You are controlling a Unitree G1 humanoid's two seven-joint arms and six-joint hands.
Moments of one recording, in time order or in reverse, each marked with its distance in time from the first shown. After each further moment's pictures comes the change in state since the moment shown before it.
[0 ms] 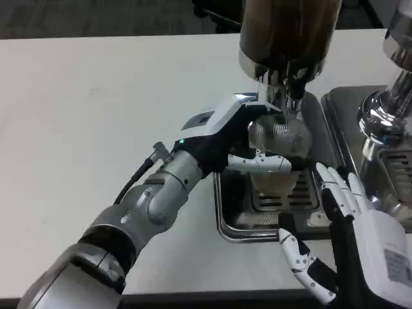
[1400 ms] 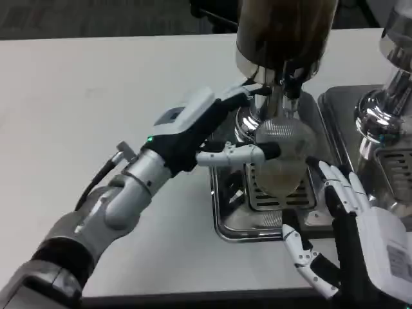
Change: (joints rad) left arm 0.125 0.168 0.052 -0.188 -0.068 -0.184 -0.068; right arm -0.035 -0.012 -0.018 0.033 0.050 -0.005 0.000
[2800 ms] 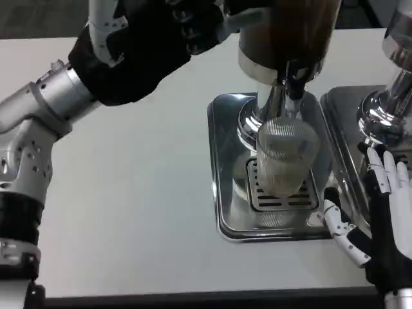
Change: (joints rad) left arm -0.058 0.094 0.433 -0.489 -1.157 0.765 -1.309; right arm -0.164 -0.026 -0.121 0.096 -0.013 0.195 0.063
